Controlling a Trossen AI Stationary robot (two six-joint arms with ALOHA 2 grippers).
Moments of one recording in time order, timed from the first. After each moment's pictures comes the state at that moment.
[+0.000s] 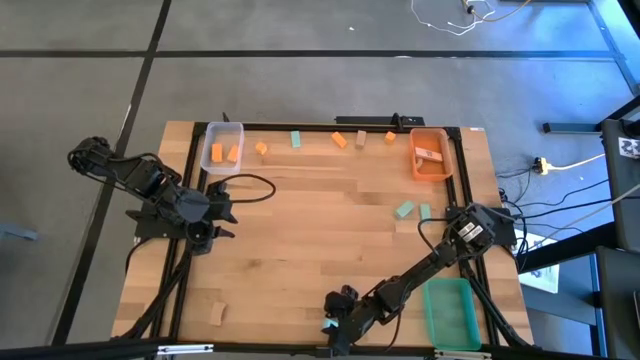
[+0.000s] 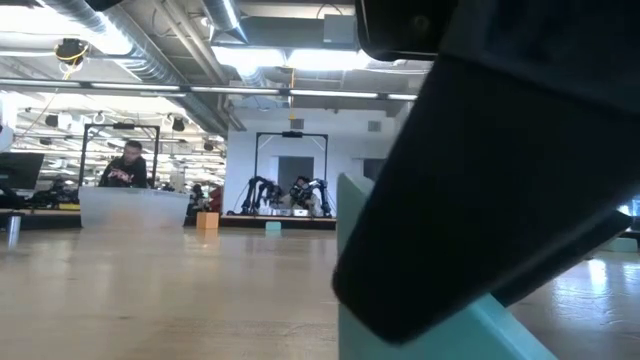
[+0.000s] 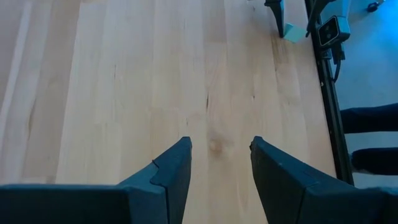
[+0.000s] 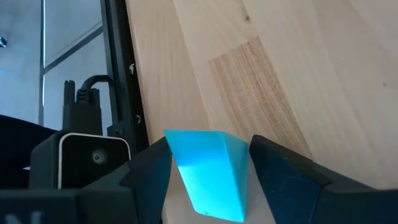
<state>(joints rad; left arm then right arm) -0.45 0.90 1.11 -1.05 -0.15 -0.44 0.67 2.19 1.37 -0.03 0.22 1.01</state>
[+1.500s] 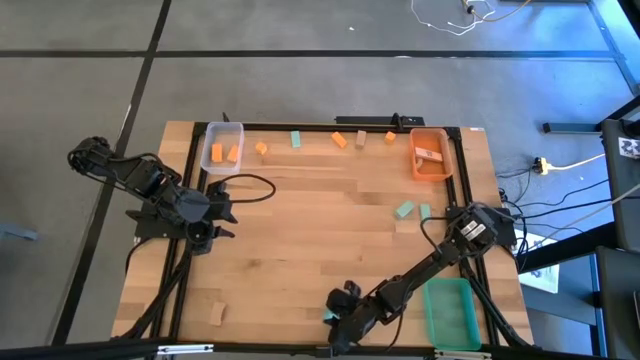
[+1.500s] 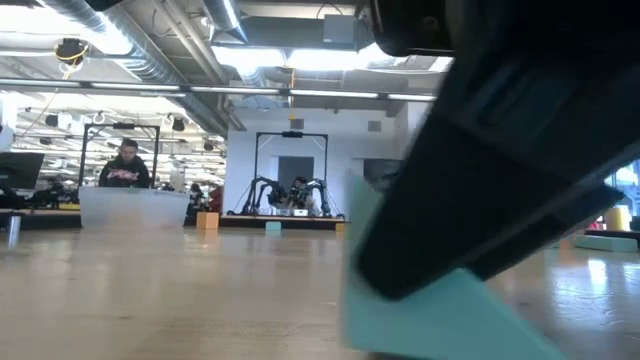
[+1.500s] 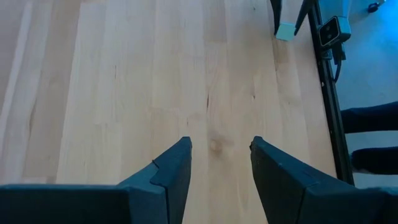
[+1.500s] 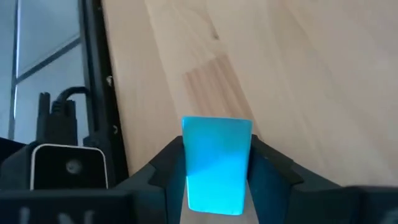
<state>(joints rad) -0.45 0.90 1.11 -1.05 -0.15 -0.44 0.67 2.16 1.37 -0.09 0.31 1.02</state>
